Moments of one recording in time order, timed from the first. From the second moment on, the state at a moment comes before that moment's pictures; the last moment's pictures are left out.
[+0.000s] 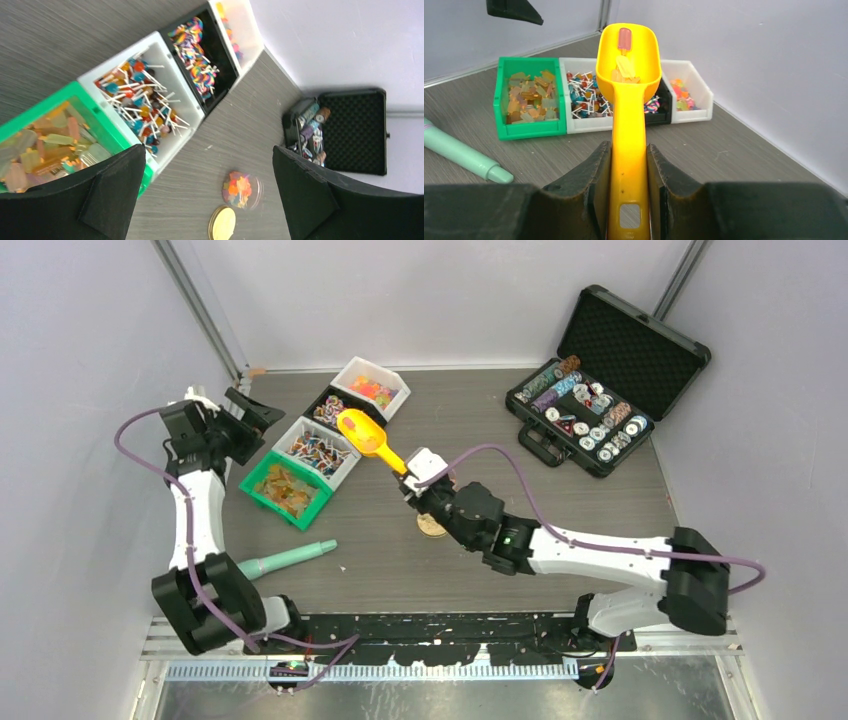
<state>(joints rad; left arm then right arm) 0.41 1.32 1.10 -0.30 0.54 -0.66 1.17 1.35 0.89 0.51 0.44 -0.25</state>
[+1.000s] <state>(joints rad) 0.09 0.91 0.81 -0.42 0.62 -0.40 1.17 0.88 0.75 -0.19 0.64 -0.13</state>
